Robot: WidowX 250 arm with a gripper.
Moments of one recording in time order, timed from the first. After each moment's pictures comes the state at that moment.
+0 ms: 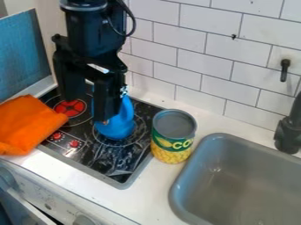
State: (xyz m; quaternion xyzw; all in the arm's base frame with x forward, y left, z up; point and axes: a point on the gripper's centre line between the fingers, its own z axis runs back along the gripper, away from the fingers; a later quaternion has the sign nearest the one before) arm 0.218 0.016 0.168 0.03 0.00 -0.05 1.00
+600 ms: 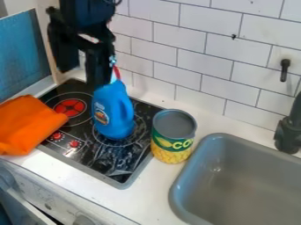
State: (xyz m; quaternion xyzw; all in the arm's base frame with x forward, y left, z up) arm 0.243 0.048 0.184 0.04 -0.02 -0.06 1.00
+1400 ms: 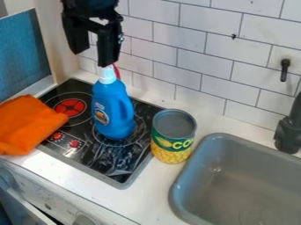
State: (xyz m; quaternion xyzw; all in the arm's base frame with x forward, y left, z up) arm 0.292 0.076 0.182 0.04 -0.03 -0.04 1.00
